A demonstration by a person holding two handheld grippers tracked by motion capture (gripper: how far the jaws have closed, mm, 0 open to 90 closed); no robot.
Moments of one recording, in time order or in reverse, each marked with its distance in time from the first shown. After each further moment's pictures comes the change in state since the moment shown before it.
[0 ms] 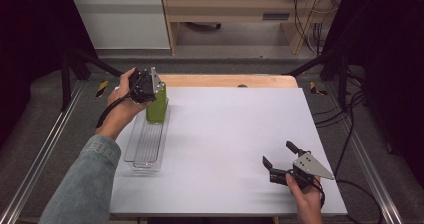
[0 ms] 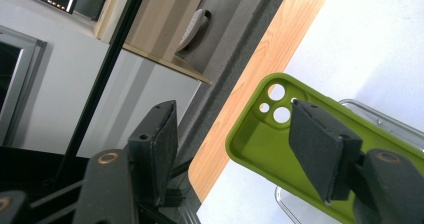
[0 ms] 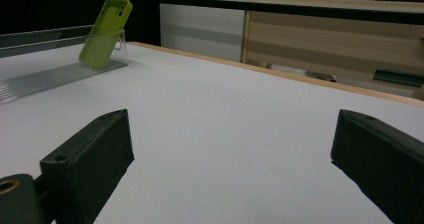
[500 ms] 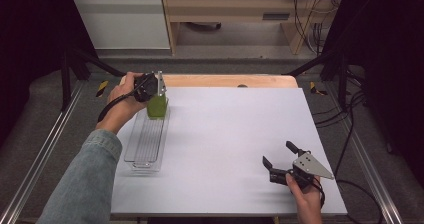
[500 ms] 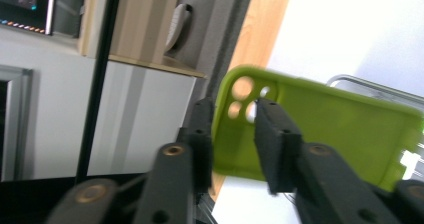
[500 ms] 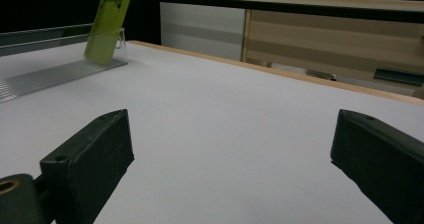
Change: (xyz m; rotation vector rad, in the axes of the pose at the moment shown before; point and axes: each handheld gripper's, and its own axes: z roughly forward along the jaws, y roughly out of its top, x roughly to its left) left arm 0.000 0.003 0.015 0.042 -0.034 0.184; right arm 0.000 0.000 0.001 0.005 0.002 0.001
